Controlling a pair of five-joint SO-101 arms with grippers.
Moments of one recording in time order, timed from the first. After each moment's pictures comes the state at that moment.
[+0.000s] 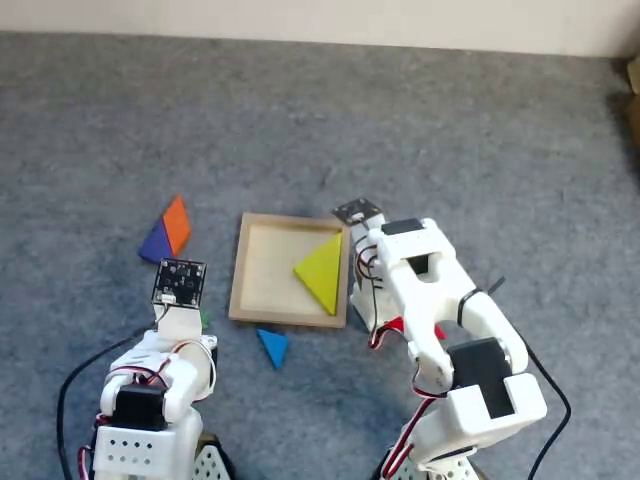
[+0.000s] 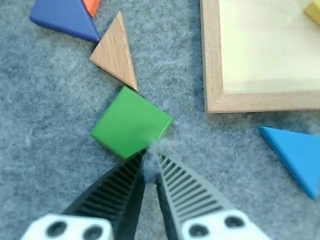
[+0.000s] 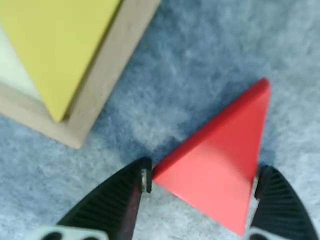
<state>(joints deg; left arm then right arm) -1.2 -103.7 96.0 75.9 4.7 -19.3 3.4 34.3 64.8 18.9</state>
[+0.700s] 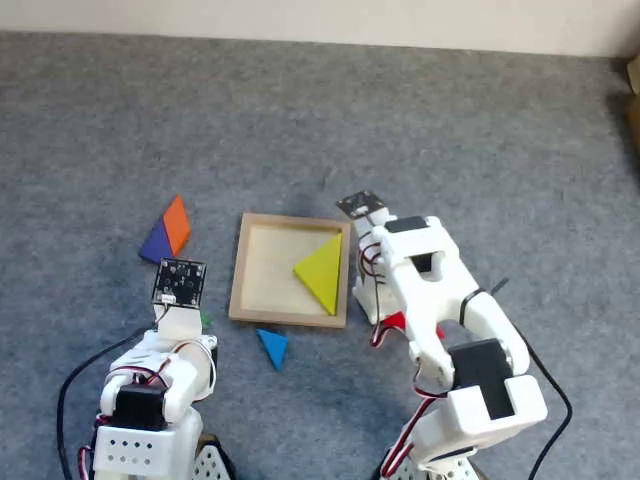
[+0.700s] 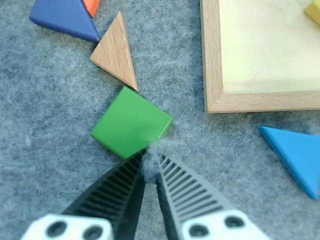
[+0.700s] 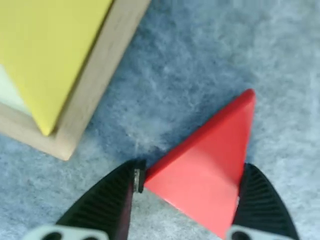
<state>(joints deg) -1.2 -103.7 96.0 75.9 4.7 -18.2 3.3 33.6 62.5 18.9</state>
